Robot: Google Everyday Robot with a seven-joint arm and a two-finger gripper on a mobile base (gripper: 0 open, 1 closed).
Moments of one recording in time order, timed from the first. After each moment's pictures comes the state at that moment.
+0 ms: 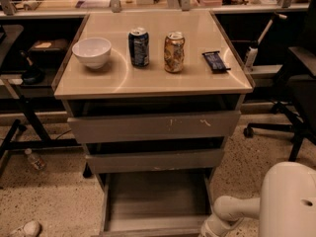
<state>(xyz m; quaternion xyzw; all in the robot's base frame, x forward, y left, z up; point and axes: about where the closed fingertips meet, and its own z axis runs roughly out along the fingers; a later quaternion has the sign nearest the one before) 0.347 -0.166 0.189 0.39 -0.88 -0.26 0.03</state>
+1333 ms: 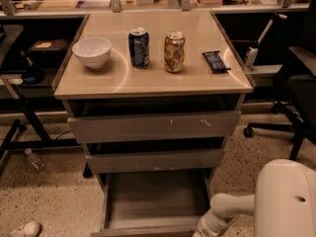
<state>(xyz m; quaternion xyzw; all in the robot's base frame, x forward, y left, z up) 0.366 -0.158 0.183 0.40 -0.88 -0.25 0.01</state>
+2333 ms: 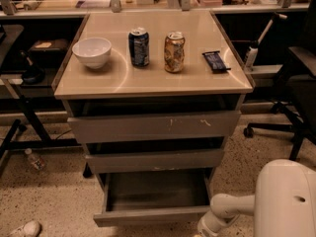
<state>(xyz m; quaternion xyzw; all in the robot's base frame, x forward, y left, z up) 0.366 -0.158 0.183 0.40 -0.88 -0.25 0.01</state>
